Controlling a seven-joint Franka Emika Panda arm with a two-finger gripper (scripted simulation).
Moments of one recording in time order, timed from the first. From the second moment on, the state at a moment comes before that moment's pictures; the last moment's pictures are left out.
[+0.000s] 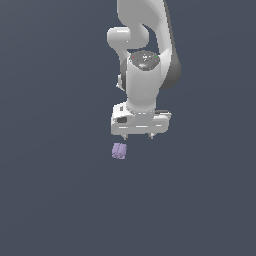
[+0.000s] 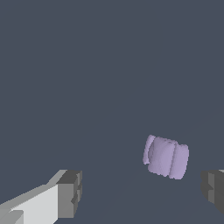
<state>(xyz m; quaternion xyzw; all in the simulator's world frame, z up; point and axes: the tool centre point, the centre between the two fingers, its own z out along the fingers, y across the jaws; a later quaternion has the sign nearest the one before) 0.016 0.040 0.189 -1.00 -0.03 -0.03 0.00</state>
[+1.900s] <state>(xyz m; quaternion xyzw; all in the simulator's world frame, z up) -0.007 -0.042 0.091 -1.00 0.09 0.00 0.00</state>
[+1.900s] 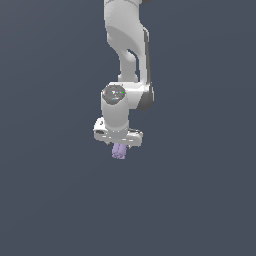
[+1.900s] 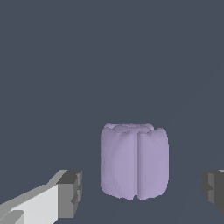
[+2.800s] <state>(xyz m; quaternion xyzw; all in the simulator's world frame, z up) -0.008 -0.043 0.041 -1.00 0.09 0.00 0.00</state>
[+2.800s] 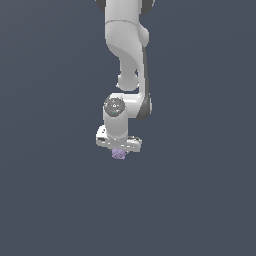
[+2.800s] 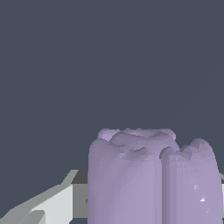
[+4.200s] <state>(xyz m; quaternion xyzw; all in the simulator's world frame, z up) -0.027 0.071 0.092 -1.00 0.09 0.00 0.00</state>
